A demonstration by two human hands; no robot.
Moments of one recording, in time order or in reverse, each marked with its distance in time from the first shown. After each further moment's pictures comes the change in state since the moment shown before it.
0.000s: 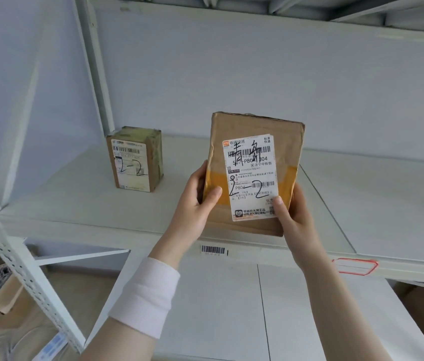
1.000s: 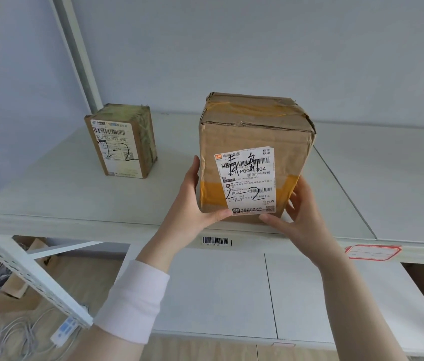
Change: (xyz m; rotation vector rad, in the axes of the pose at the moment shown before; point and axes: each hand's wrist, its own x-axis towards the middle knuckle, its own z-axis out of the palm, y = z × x) left_hand 0.005 -0.037 -0.009 0.296 -0.142 -0.136; right_hand 0.004 0.043 -0.016 -0.202 -0.088 0.170
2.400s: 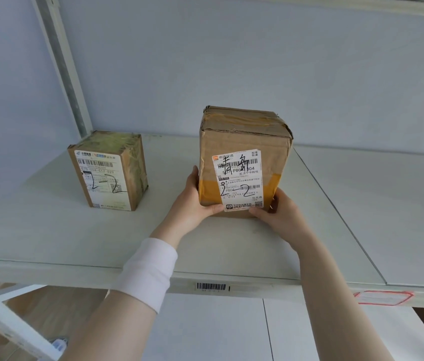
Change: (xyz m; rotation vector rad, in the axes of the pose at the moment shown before) left_hand 0.102 -0.016 -0.002 0.169 -0.014 -0.110; right_hand 0.099 0.002 0.007 -0.218 0.044 0.125
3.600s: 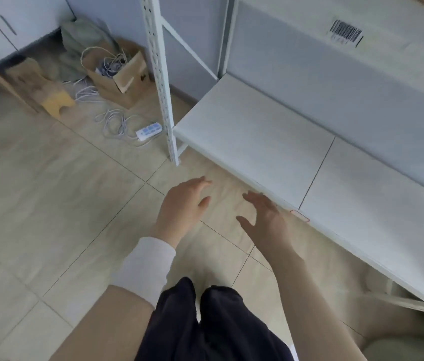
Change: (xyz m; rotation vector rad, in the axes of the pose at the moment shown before) left_hand -0.481 -0.102 0.100 0.422 0.103 -0.510; right_hand -0.404 0.125 0.096 -0.581 -0.699 -0.162
